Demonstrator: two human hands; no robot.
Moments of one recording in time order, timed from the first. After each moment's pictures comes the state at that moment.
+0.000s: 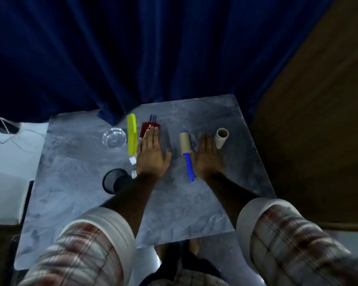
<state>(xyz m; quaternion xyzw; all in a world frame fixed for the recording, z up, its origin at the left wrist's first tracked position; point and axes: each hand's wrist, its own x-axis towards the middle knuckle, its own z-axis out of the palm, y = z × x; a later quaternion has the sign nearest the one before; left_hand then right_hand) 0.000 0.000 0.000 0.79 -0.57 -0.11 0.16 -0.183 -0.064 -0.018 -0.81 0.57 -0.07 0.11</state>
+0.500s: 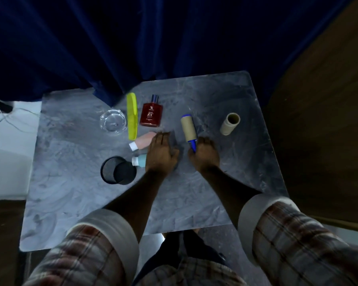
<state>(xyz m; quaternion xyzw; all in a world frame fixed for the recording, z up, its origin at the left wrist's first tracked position) -0.012 -0.002 -0.046 0.78 -0.54 -0.24 0.19 -0.159 -0.069 -0.051 -0.76 0.61 0.00 0.22</state>
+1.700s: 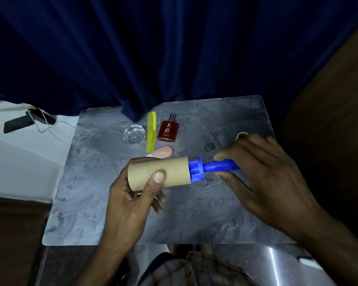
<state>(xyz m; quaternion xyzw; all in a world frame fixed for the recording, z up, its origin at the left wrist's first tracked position) -0.046 0.132 0.176 0.63 -0.32 -0.35 0.62 -0.253 -0.008 0.215 -0.93 0.28 -0.23 0.07</state>
